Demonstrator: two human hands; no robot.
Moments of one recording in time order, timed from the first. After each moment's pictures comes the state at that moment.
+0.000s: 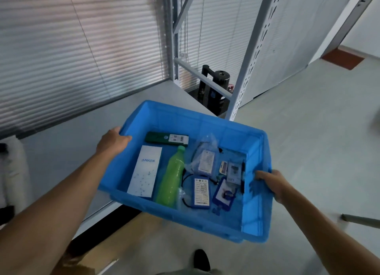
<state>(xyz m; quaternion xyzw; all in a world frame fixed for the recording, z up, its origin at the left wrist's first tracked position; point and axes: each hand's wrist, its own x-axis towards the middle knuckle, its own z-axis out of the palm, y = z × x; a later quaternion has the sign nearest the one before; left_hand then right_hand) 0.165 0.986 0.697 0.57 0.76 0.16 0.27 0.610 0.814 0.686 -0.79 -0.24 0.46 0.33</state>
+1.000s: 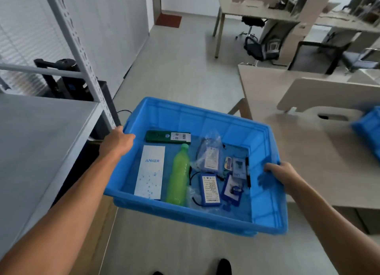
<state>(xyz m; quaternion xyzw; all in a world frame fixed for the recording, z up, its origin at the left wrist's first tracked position) 0.415 0.781 0.717 0.83 0.47 0.05 0.30 0.610 0.361 0.710 -0.86 0.11 0.23 0.45</state>
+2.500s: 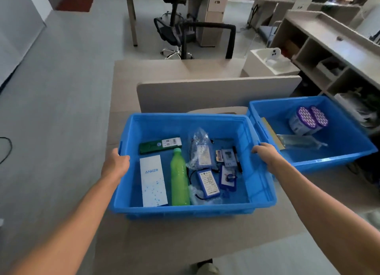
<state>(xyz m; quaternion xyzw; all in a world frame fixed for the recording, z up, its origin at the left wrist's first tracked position) 1.007 0.295 0.608 0.78 0.47 0.00 0.42 1.170 -0.114 0.675 -0.86 0.18 0.19 0.44</state>
